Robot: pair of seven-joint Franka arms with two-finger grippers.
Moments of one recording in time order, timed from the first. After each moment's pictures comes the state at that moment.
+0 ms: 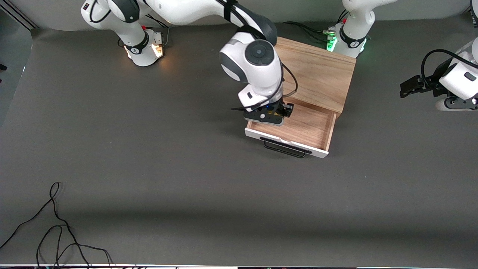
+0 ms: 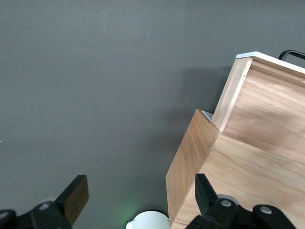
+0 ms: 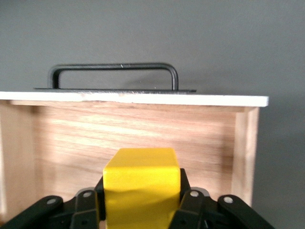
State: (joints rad) left arm 0.26 -0.09 -0.28 -1.75 -0.02 1.53 -0.01; right arm 0.97 0.82 -0.12 -1.03 0.19 1.98 1.17
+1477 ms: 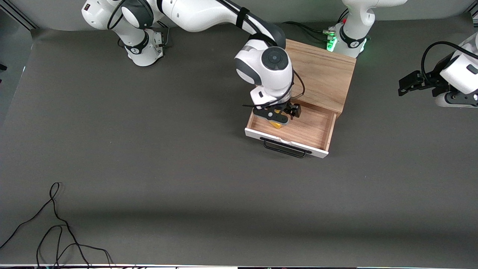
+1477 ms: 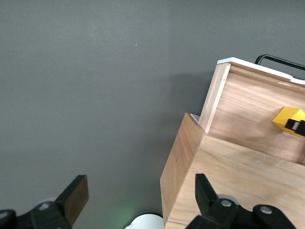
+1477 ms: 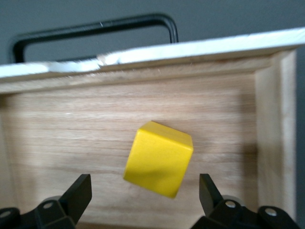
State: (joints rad) left arm -0.04 -0.07 -0.01 -1.68 -0.02 1.51 -0.01; right arm 1.02 0.88 -0.14 -0.97 0.19 1.97 1.31
